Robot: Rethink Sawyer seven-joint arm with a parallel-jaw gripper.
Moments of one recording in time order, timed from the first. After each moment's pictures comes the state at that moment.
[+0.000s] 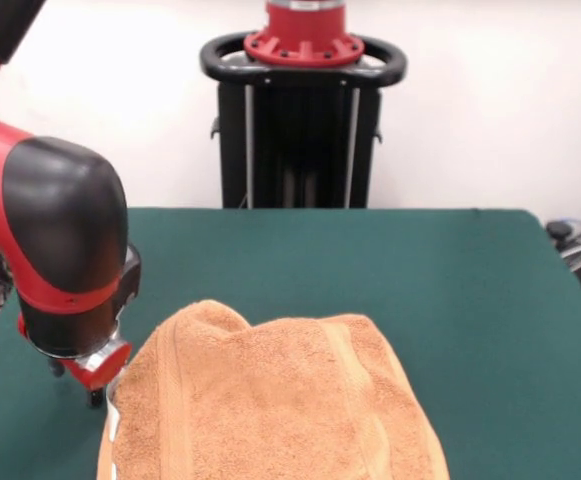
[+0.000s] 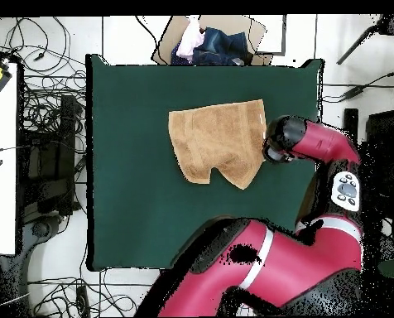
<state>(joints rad) -0.43 -0.14 -0.16 0.98 -0.13 0.85 1.93</state>
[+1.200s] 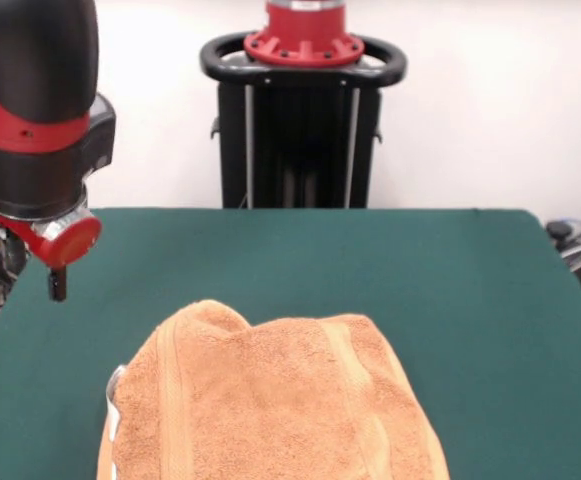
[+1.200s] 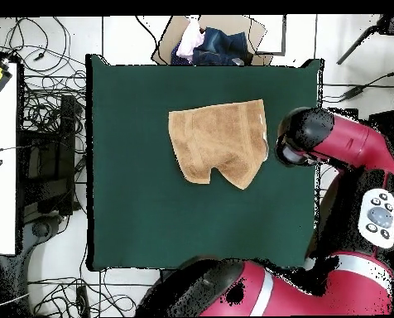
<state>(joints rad) -0.40 -0.41 -0.20 1.12 -0.13 0.95 1.93</state>
